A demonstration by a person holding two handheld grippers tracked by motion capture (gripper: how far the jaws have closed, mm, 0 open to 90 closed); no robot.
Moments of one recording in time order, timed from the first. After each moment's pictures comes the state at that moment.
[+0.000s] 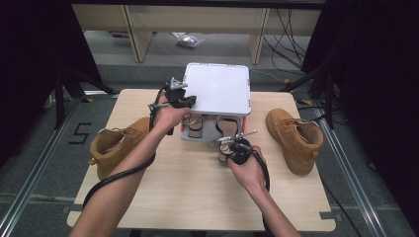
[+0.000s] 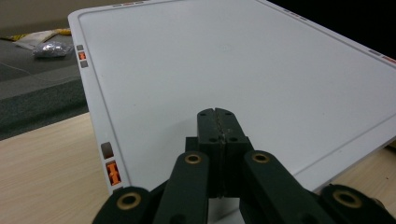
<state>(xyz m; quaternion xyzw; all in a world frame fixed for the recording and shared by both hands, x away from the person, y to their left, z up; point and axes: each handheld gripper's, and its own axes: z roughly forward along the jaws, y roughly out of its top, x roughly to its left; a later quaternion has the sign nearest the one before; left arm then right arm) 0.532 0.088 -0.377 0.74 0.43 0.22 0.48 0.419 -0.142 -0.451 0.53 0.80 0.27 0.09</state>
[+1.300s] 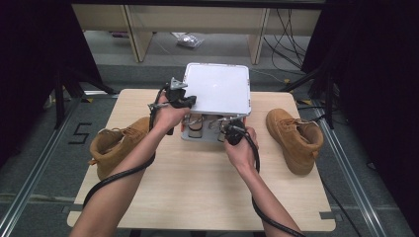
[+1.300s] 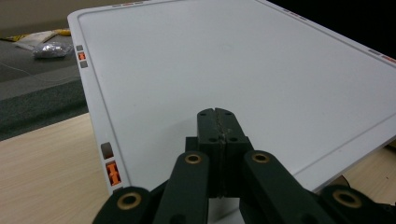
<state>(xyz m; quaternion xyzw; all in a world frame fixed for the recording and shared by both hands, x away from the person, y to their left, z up) 0.532 0.088 -0.377 0.74 0.43 0.22 0.47 0.475 -0.127 -0.444 0.53 0.78 0.27 0.18</state>
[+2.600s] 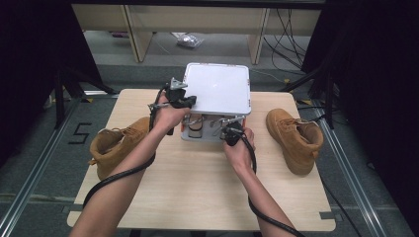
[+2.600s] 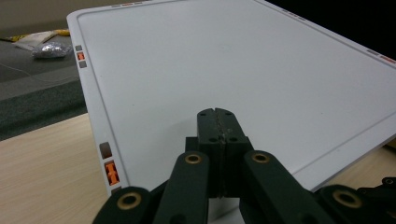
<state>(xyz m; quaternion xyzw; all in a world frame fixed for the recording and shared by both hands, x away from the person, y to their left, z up) 0.531 0.088 -0.377 0.74 0.43 0.22 0.48 0.487 -0.125 -0.468 0.52 0.78 0.26 0.22</state>
